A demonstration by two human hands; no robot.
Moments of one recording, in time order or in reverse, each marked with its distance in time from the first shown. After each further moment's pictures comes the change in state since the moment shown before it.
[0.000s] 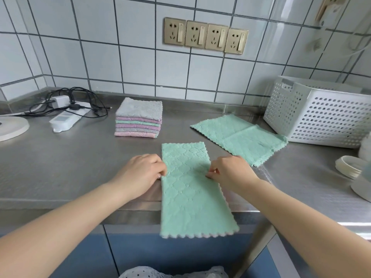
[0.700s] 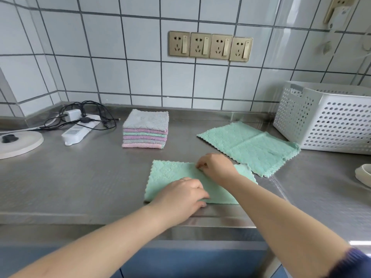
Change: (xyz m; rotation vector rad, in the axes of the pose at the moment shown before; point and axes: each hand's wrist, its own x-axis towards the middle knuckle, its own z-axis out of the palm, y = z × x) left_hand 0.024 0.071 0.013 -0.139 -0.071 0.081; right_hand 0.068 -0.015 0.018 0.312 0.029 0.037
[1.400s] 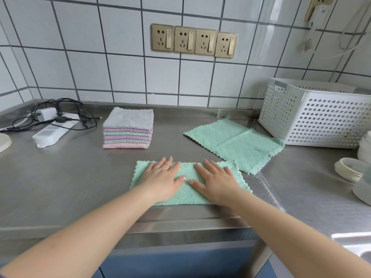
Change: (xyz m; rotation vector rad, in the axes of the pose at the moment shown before) left_hand 0.042 -0.045 0.016 0.150 -0.306 -0.437; right_hand -0.048 0.018 0.008 -0.197 -0.177 0.118
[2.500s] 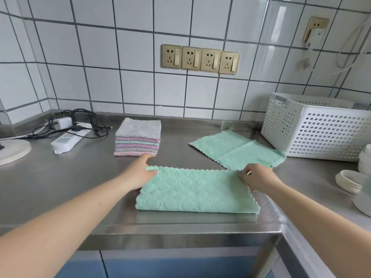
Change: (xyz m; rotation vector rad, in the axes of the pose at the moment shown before) left_hand -0.011 -0.067 -0.033 -0.650 0.207 -0.207; right_hand -0.009 0.082 -0.048 0.273 0.117 0.330
